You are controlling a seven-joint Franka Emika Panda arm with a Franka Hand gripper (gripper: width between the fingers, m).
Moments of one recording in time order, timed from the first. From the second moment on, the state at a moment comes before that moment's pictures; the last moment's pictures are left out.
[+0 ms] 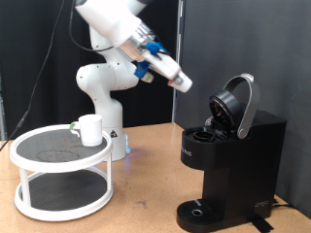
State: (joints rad) arm 0.17 -0.22 -0.32 -2.18 0.80 1.89 2.04
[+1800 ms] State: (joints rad) arm 0.18 -0.11 -0.23 -2.20 0.67 1.98 2.05
